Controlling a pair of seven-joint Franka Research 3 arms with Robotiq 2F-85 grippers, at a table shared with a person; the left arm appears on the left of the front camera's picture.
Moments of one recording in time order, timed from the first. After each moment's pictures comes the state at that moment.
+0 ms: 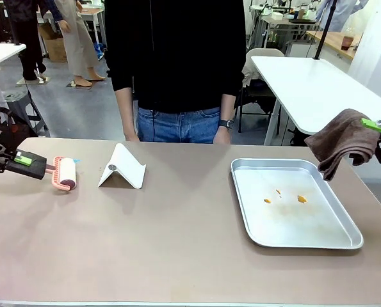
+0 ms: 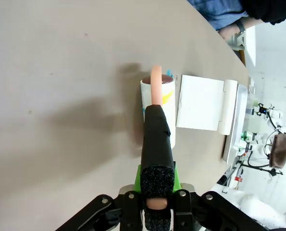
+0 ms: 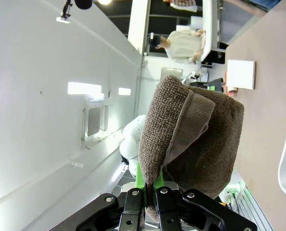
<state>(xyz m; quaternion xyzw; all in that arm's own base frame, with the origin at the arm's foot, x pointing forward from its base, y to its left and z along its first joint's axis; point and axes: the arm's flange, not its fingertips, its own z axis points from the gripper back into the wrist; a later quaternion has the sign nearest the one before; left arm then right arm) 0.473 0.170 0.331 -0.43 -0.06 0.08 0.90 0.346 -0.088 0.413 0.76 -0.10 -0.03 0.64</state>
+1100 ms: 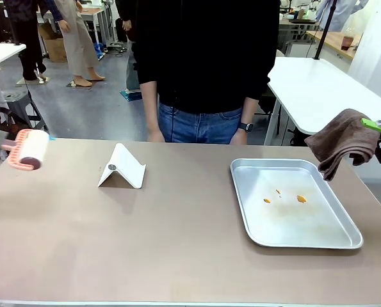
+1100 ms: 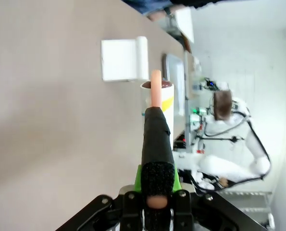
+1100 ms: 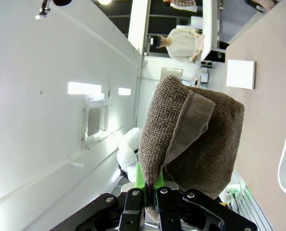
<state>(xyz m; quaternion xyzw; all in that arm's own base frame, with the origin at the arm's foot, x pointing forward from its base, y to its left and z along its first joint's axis) 0.368 0.237 0.426 -0.56 -0.09 0.02 0.83 0.346 -0.088 0.413 0.76 -0.10 -0.03 0.64</state>
